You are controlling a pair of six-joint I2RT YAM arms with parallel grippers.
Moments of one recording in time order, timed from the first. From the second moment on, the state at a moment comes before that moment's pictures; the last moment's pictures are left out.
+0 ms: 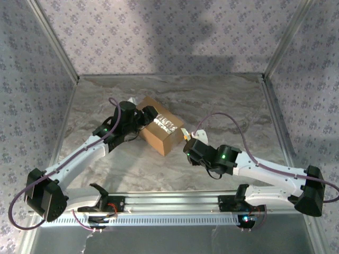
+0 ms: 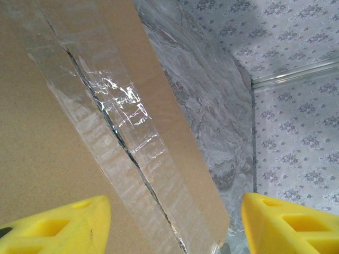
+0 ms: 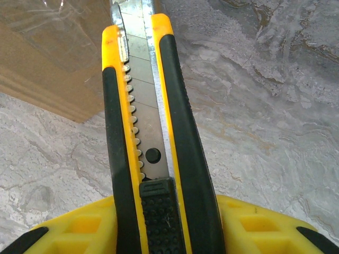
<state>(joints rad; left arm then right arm) -0.61 1.20 0.92 -0.24 0.04 -1.08 1.10 1.10 0.88 -0.82 0.43 0.74</state>
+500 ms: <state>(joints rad) -0.62 1.20 0.92 -0.24 0.04 -1.09 1.10 1.12 0.89 -0.81 0.43 0.73</state>
